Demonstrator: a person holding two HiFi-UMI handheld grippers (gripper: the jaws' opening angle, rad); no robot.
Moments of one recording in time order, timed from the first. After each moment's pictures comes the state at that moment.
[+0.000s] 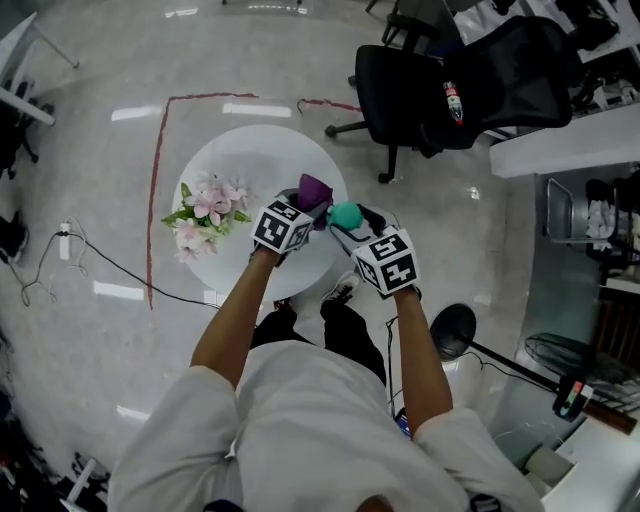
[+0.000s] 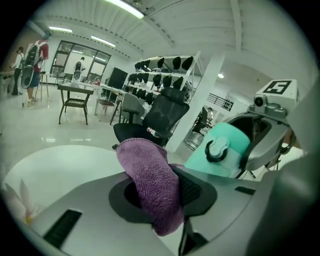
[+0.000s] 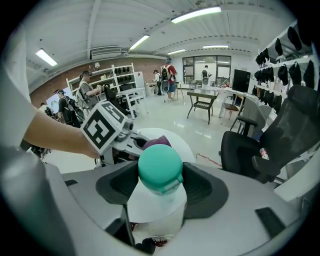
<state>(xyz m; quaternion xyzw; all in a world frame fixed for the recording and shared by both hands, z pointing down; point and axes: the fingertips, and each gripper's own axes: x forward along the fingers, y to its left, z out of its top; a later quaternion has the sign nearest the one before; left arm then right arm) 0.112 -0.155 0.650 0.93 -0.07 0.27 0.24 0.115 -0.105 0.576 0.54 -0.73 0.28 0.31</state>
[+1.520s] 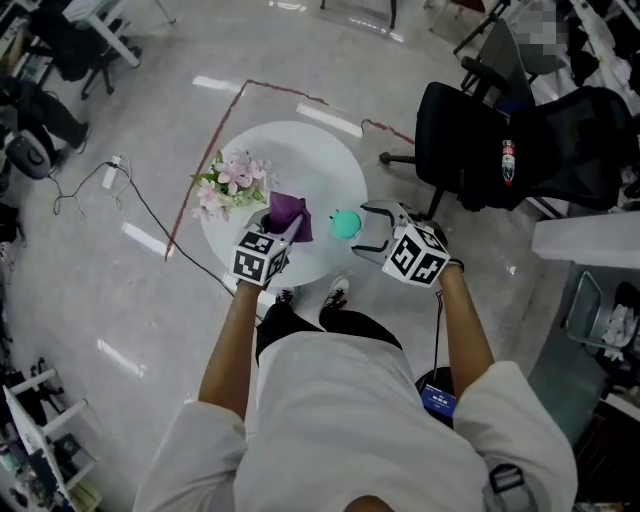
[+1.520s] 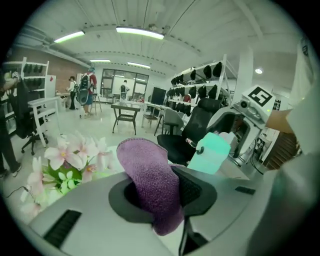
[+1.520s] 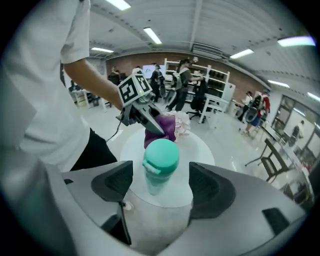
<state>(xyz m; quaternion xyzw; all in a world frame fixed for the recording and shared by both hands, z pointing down) 0.025 -0.133 0.608 0.87 -0.35 0.25 0.23 0.132 -0.078 0.560 0.12 -0.90 0.01 0.42</state>
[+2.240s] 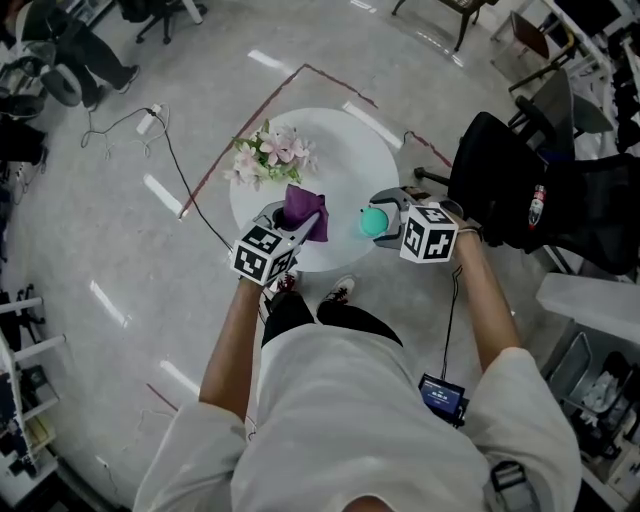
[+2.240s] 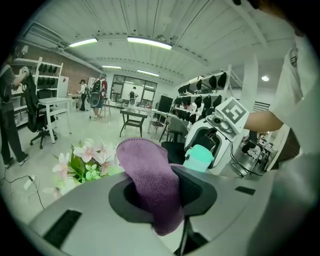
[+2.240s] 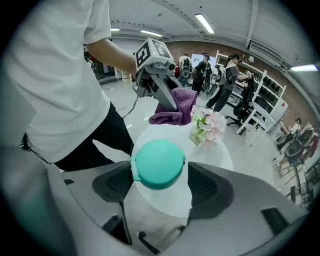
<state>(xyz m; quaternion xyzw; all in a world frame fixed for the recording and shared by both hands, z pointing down) -0.010 -0.100 0.565 0.87 -0.39 0.21 0.24 0.103 -0.083 0.584 -0.11 -0.86 -0.11 0.48</state>
